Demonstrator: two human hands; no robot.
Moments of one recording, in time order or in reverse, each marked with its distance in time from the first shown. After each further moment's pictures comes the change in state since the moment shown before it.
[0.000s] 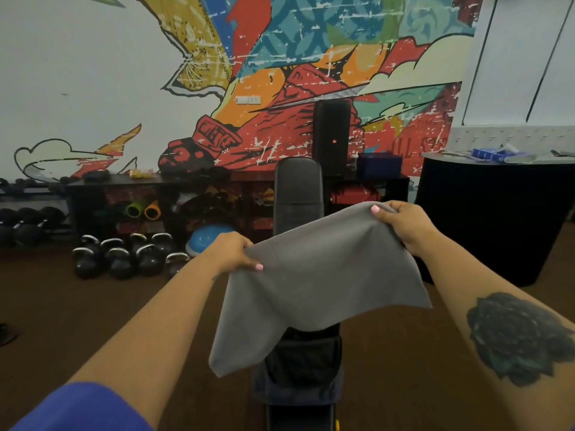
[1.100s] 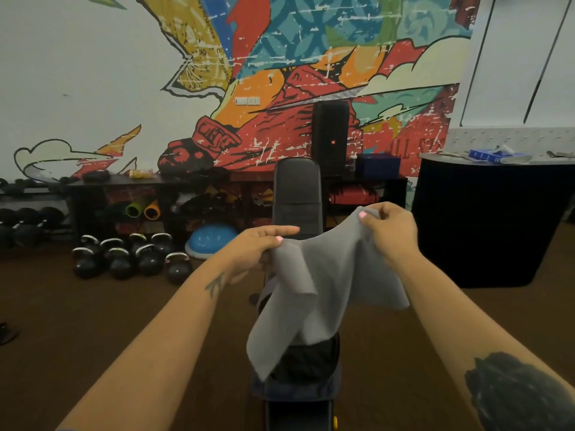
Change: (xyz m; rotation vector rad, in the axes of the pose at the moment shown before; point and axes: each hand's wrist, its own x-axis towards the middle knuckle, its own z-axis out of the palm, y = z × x) left_hand -0.060 0.059 -0.002 -0.898 -0.159 0.147; right_hand -0.043 -0.004 0.032 -0.072 0.307 -0.120
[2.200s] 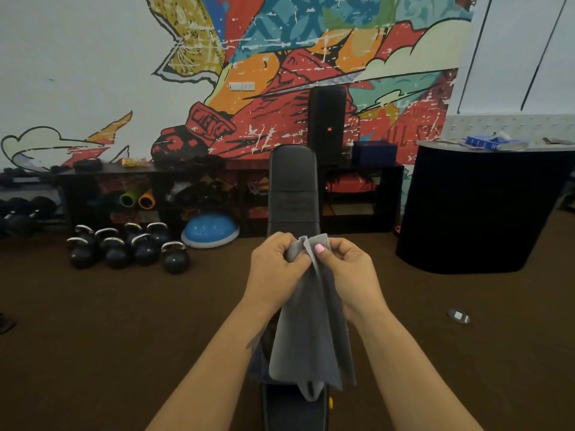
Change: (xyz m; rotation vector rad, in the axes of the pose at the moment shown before) left_hand -0.028 -0.025 0.076 0.329 0.516 0.394; right_hand -0.106 0.005 0.021 0.412 -0.326 0.180
